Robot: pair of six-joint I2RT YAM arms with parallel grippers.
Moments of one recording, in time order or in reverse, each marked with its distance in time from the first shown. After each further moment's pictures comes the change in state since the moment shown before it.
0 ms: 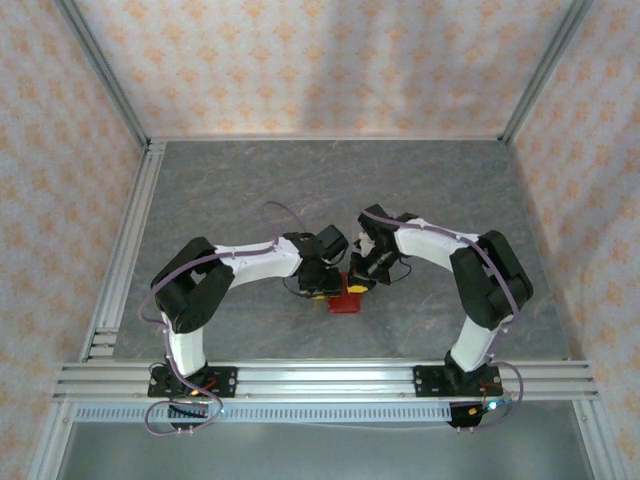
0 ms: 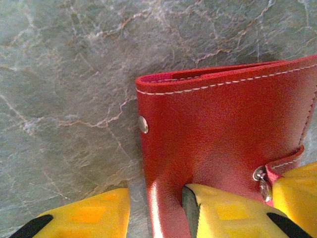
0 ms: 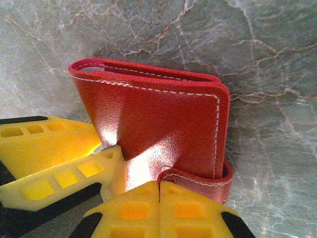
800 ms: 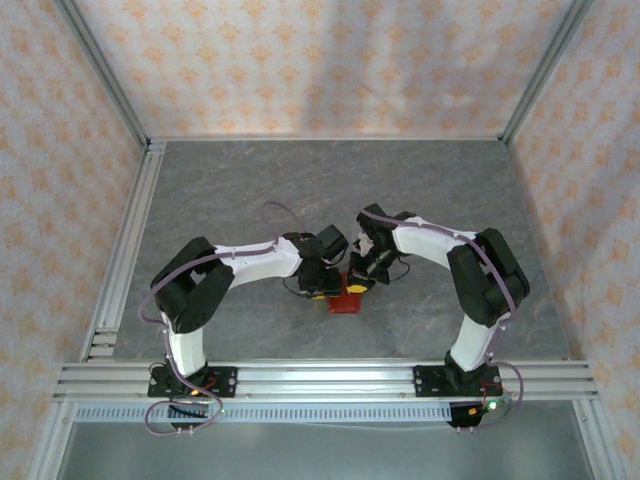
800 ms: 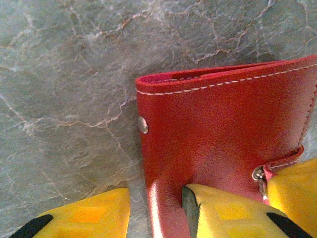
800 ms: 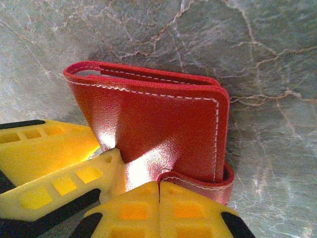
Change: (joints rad) left arm 0.000 -0.001 -0.002 0.004 0.000 0.000; right arm 0.001 0.024 0.022 -0.020 0.003 0.009
